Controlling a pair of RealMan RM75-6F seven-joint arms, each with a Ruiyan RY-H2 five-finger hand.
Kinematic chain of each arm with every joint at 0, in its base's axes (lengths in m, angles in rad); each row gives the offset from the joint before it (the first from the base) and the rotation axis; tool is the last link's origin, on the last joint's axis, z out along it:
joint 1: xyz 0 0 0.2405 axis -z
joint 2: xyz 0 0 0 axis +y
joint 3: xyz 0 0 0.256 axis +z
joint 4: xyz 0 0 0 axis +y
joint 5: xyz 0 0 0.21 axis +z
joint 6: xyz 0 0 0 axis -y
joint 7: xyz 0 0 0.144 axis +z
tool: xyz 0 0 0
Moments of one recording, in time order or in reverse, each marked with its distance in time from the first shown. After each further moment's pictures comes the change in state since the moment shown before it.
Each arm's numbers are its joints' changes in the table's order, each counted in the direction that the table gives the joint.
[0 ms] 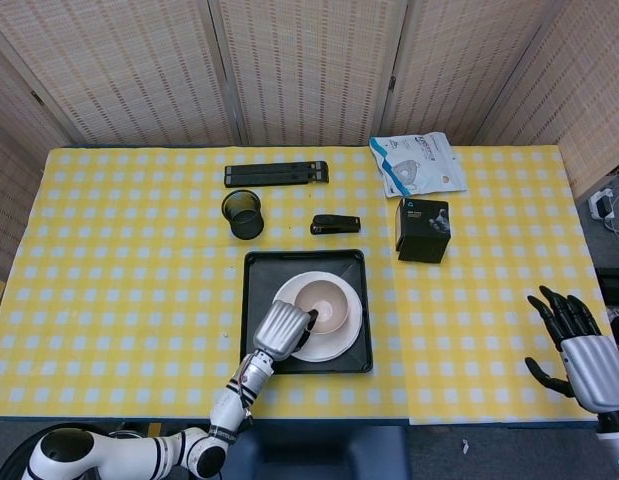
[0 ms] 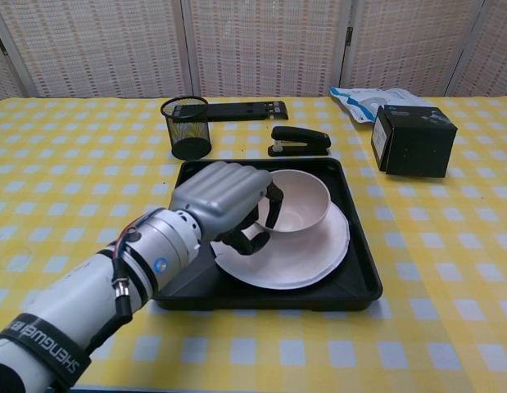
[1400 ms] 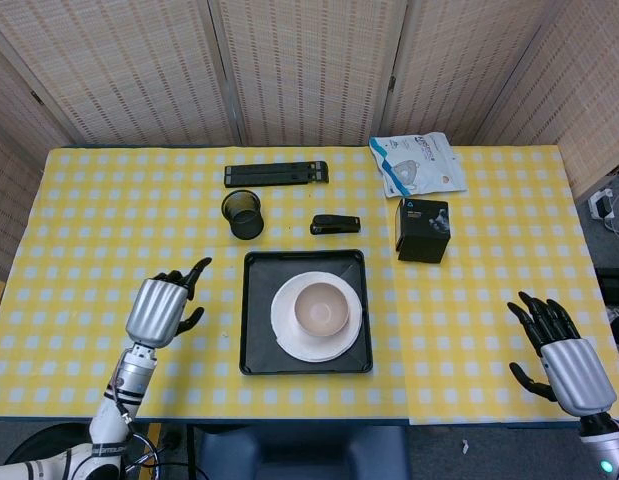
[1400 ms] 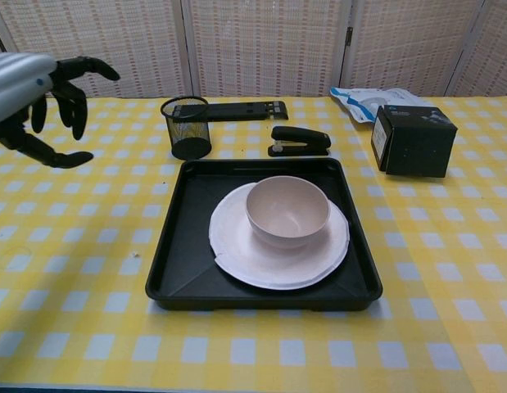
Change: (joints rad) left arm -0.276 0.586 0.087 -0.437 0.137 -0.304 -0.096; right arm -0.009 -0.039 -0.013 -0.007 -0.046 0.006 -0.071
